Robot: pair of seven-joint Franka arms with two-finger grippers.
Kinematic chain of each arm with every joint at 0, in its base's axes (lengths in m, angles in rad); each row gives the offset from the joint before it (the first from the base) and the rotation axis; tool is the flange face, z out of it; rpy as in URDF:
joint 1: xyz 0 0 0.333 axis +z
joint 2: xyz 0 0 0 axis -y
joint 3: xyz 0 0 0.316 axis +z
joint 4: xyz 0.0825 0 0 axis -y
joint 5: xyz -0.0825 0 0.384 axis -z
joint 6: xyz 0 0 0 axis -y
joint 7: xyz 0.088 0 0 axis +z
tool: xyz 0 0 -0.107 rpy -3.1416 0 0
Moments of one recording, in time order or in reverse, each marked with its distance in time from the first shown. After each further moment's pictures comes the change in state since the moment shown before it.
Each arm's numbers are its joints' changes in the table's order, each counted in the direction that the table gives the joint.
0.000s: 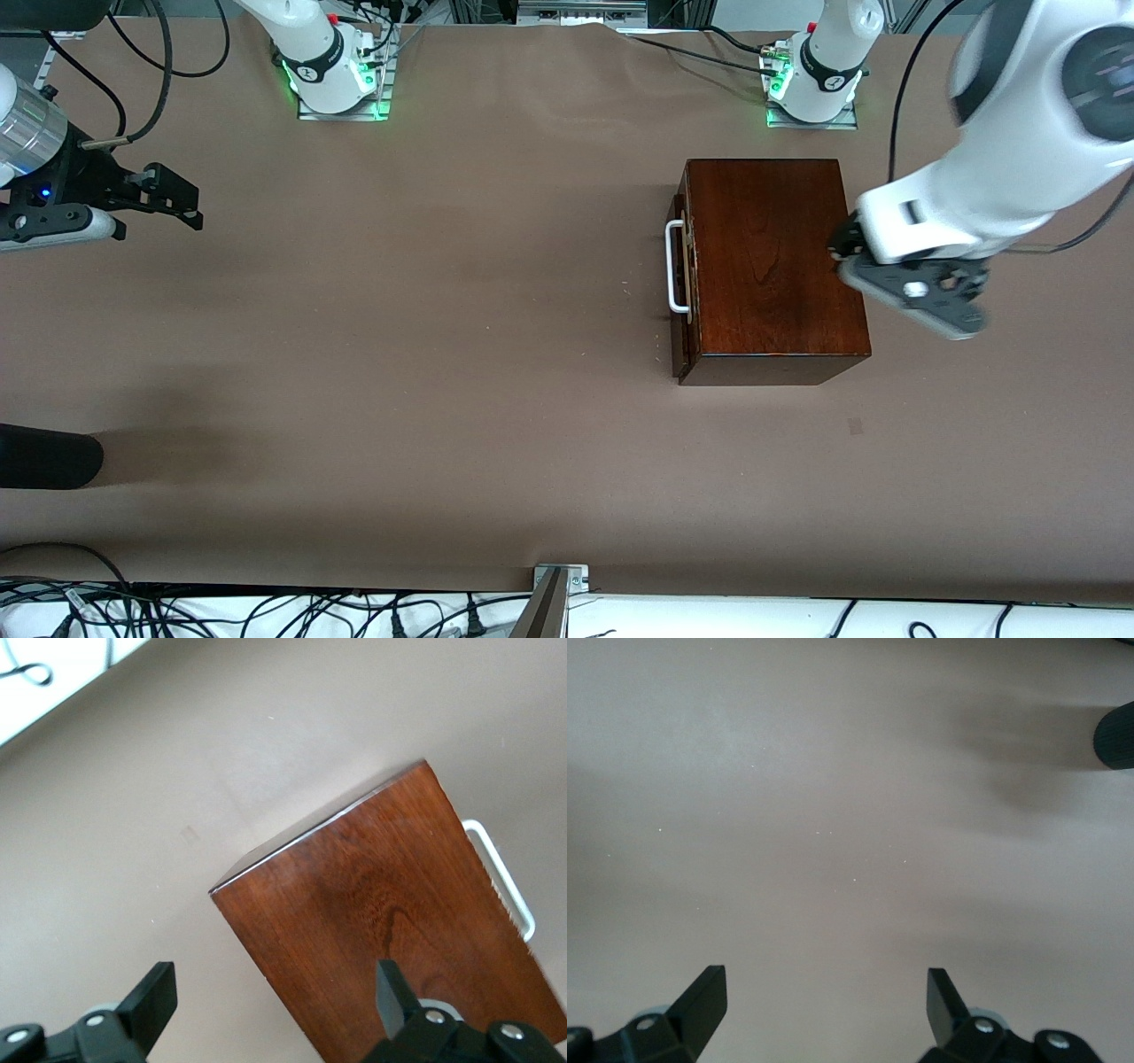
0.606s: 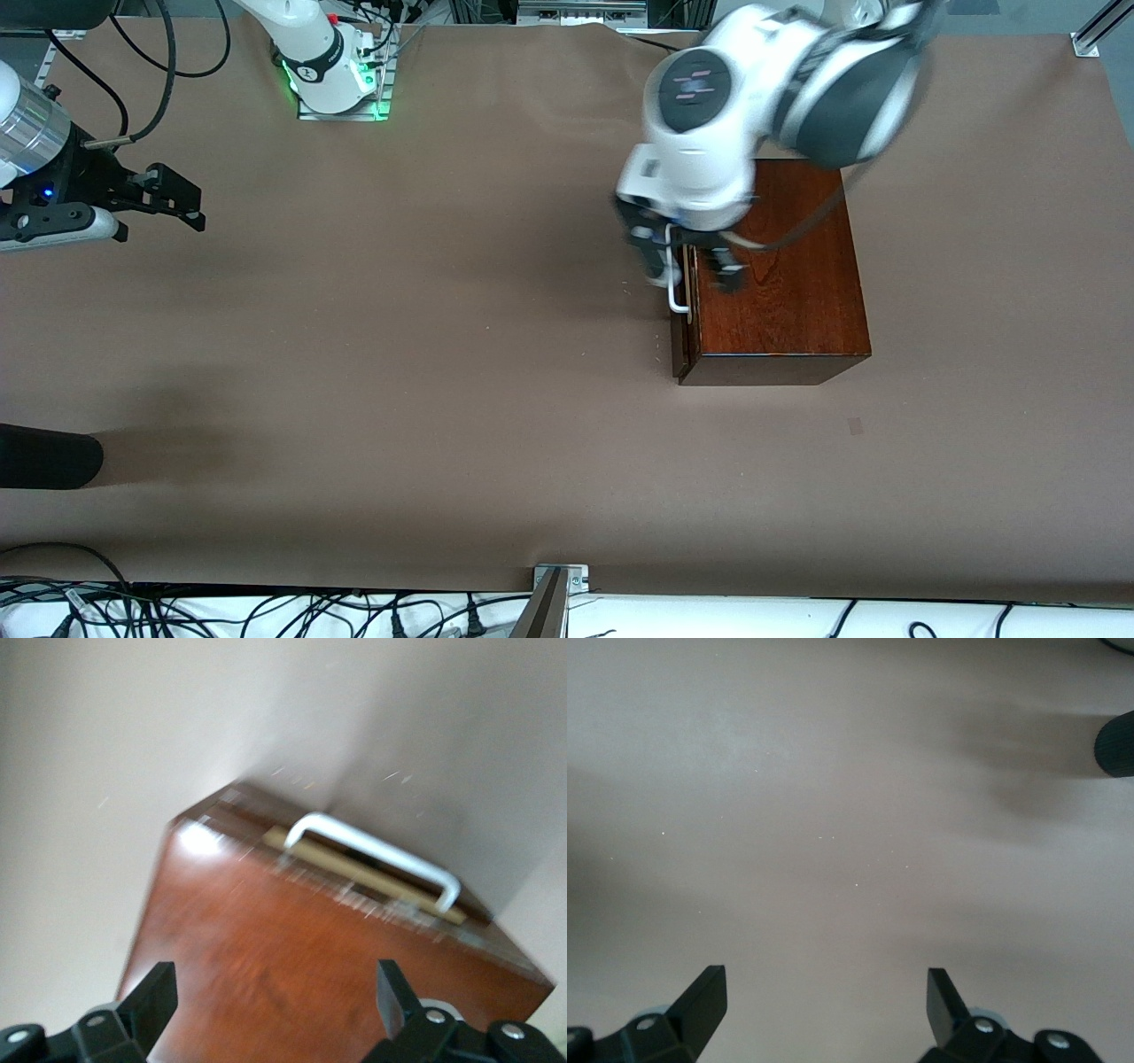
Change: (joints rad) left arm -0.218 -0.123 -0.131 -0.004 -0.186 -0.016 -0.253; right arm 0.001 0.002 0.008 0.000 0.000 0.011 0.000
